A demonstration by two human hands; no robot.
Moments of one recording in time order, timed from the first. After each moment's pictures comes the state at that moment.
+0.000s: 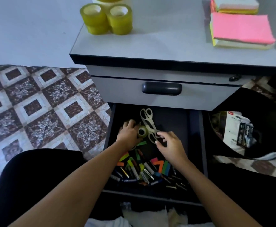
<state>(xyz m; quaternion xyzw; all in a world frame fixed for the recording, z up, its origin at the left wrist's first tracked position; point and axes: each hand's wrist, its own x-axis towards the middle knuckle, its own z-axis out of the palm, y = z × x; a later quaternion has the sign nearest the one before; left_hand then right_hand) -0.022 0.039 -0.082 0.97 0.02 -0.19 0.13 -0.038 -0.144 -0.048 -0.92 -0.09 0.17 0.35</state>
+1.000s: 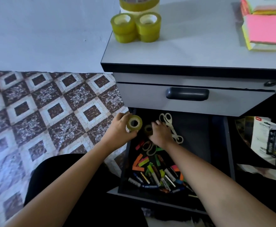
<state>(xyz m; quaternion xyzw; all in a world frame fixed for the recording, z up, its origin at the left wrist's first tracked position) -0.050 0.124 0.004 0.94 0.09 -0.08 0.32 0.021 -0.032 -0.090 -0.95 -0.19 0.20 0.15</state>
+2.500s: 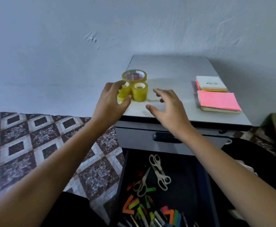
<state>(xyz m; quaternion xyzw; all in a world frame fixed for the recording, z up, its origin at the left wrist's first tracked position) 0.012 0.115 0.200 0.91 0.02 0.28 0.29 0.048 -0.067 0.187 -0.86 -0.25 -0.12 0.42</state>
